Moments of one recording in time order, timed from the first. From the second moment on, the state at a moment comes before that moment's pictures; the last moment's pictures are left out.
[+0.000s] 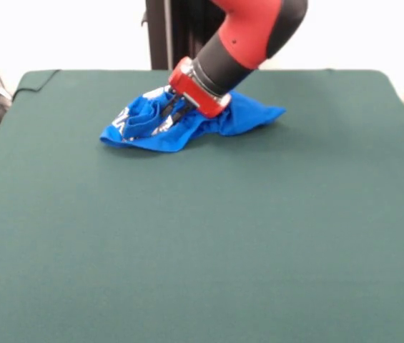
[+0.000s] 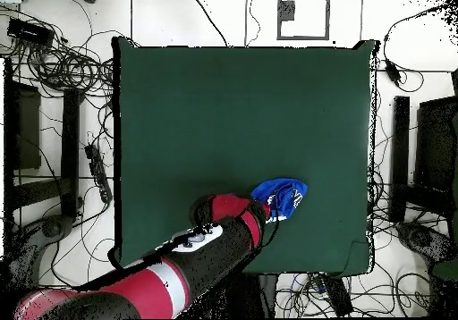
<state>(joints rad) 0.39 -0.02 -0.70 1.63 0.19 0.26 2.04</state>
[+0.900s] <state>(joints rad) 0.59 -0.22 -0.91 1.66 0.21 0.69 2.04</state>
